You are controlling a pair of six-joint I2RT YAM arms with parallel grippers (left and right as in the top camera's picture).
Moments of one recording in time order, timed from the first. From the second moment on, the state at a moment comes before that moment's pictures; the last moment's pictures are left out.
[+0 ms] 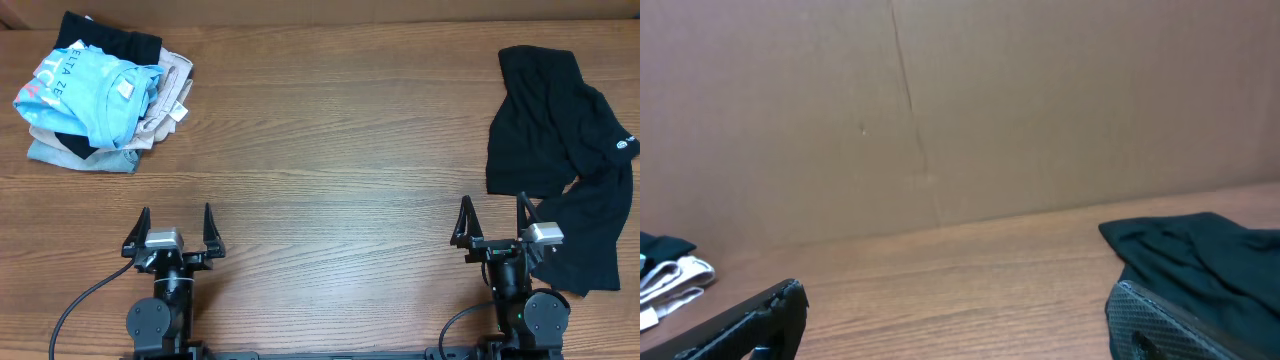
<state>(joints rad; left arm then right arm) 0.08 0.02 0.01 0.03 0.03 -0.03 0.02 0.01 0.02 0.11 -0.07 0.20</state>
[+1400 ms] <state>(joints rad) 0.08 0.97 1.19 -0.85 0.22 -0.03 0.02 1.04 1.34 -0.98 -0.07 0.04</state>
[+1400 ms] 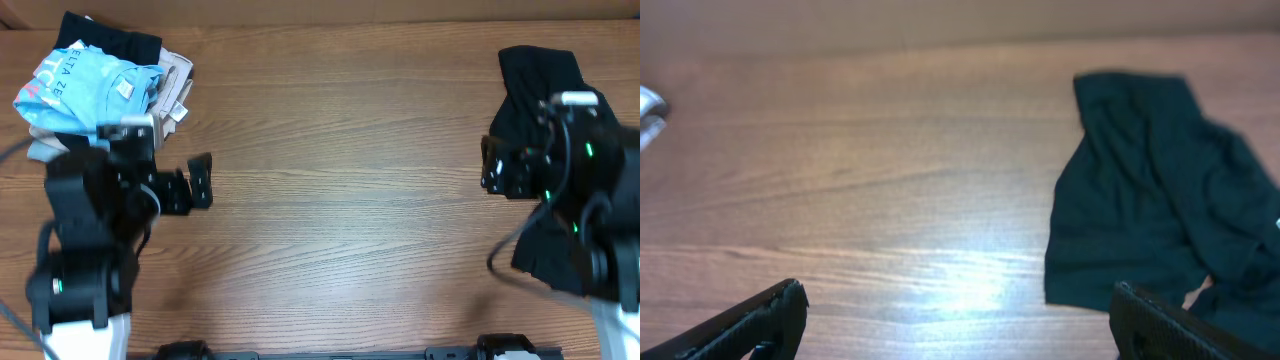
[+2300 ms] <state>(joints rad) 0.08 1.48 1.24 -0.85 0.27 -0.03 -0.16 1.82 1.37 -0.98 0.02 0.14</state>
